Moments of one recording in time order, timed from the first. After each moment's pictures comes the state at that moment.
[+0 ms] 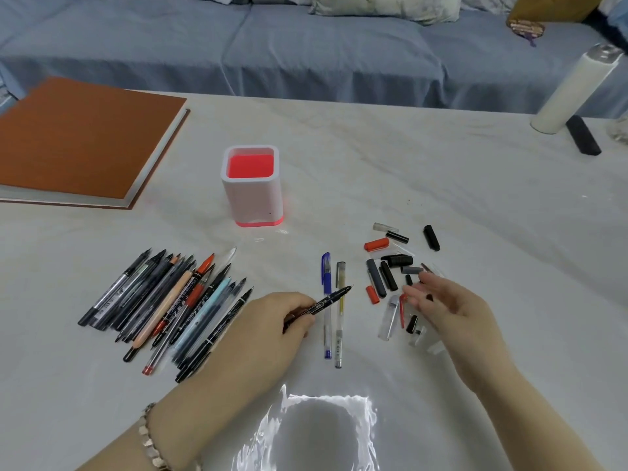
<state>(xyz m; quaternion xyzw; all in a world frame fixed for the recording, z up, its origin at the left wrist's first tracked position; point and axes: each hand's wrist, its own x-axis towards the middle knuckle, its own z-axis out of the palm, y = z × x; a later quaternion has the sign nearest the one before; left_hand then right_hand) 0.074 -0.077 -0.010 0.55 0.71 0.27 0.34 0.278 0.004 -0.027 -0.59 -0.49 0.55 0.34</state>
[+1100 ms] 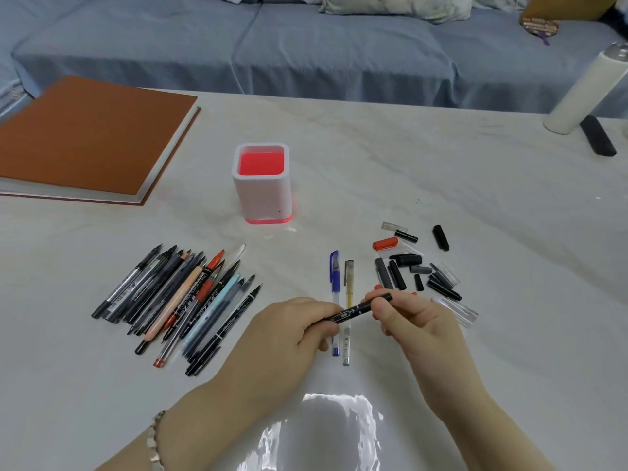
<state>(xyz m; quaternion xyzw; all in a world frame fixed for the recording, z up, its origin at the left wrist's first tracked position) 0.081 -0.084 -0.002 0.62 0.65 0.31 0.31 0.236 -0.034 -0.006 -0.48 -0.52 0.61 0.36</state>
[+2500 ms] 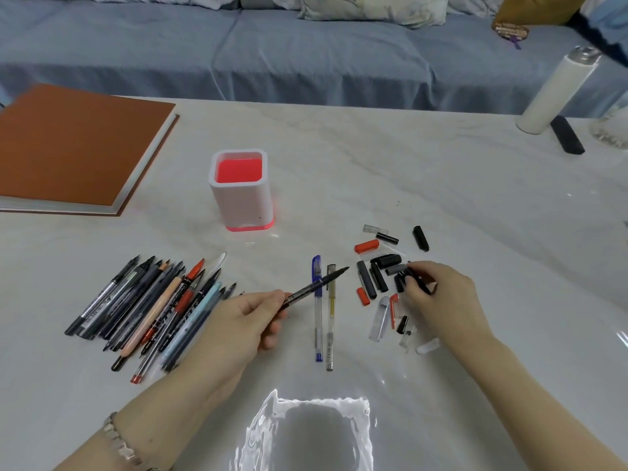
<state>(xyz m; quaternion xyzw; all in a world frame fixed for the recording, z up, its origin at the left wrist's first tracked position) 0.069 -0.068 -0.018 0.23 0.67 0.48 0.52 0.285 0.040 -0.047 -0.62 -0.70 0.27 0.24</state>
